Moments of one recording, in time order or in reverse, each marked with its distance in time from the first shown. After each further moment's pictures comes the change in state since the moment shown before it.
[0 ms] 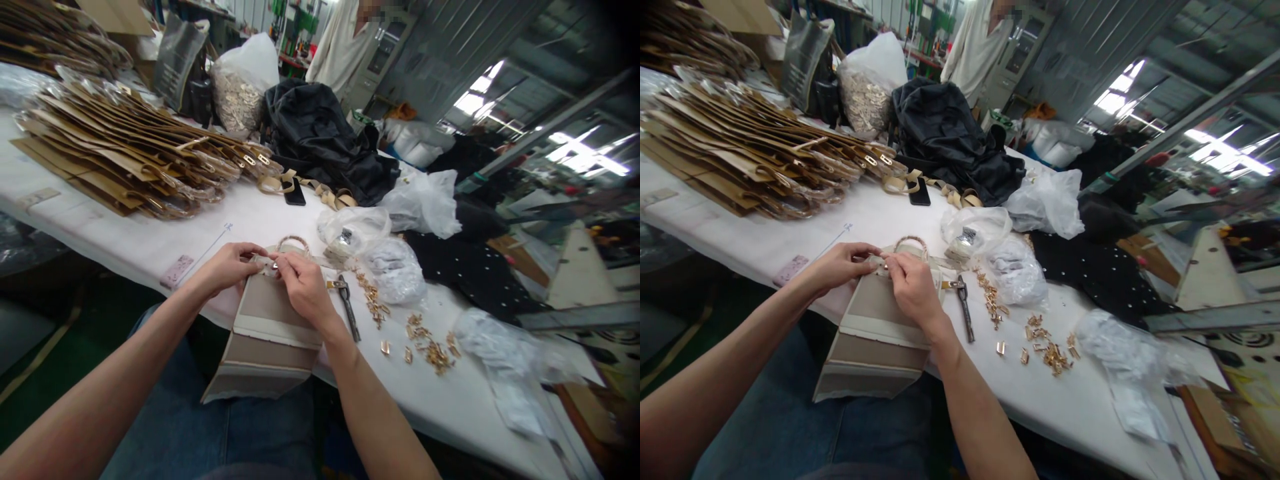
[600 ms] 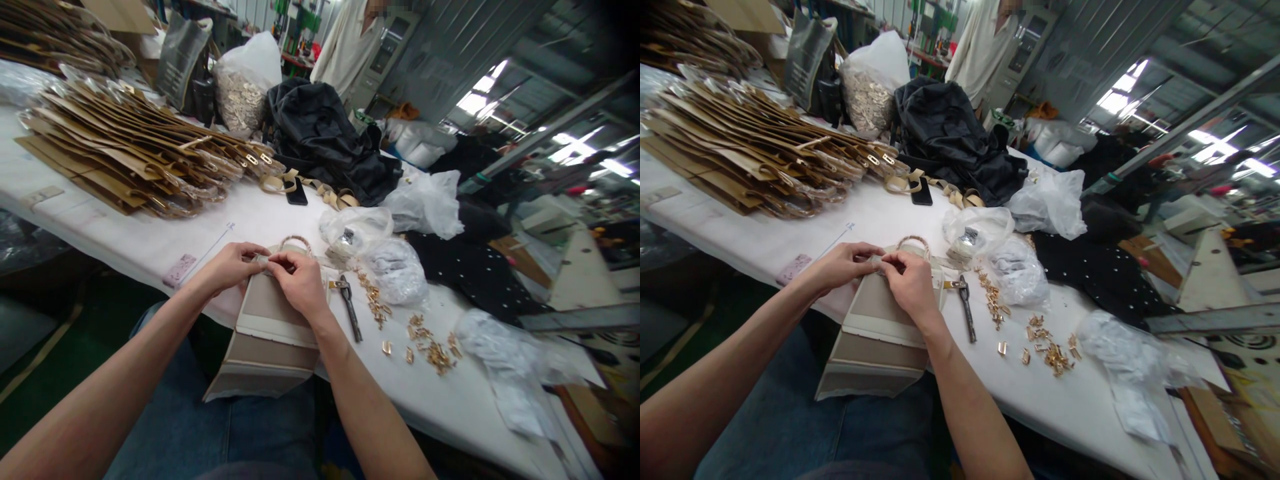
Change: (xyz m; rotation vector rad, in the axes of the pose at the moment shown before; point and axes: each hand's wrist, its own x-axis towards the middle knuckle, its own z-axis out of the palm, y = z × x) left_hand 0.003 -0.012 -0.006 0.038 -0.034 0.031; right_hand 0.010 0.002 0.019 0.013 0.103 0.158
